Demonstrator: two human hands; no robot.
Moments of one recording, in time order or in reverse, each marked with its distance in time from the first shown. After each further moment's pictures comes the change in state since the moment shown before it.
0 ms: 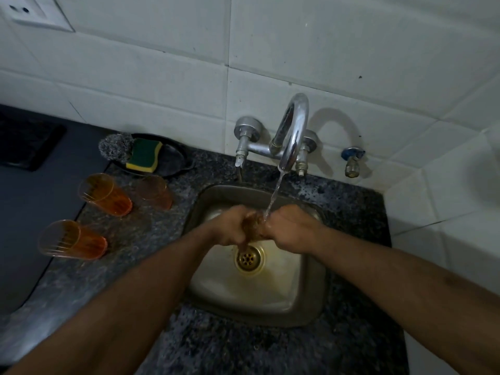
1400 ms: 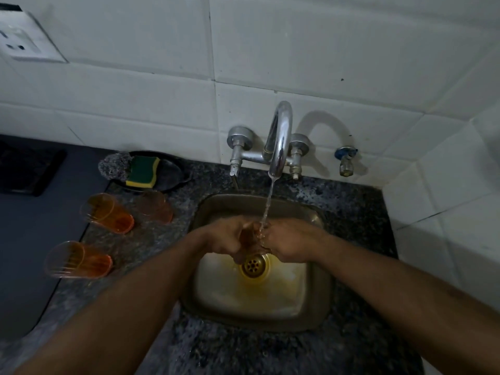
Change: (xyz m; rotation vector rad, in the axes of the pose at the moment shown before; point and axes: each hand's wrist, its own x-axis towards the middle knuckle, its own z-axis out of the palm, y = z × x) left_hand -0.004 -0.002 -0.014 0.028 -0.154 -0.005; right_hand -0.007 0.003 0.022 0.371 0.135 -0.092
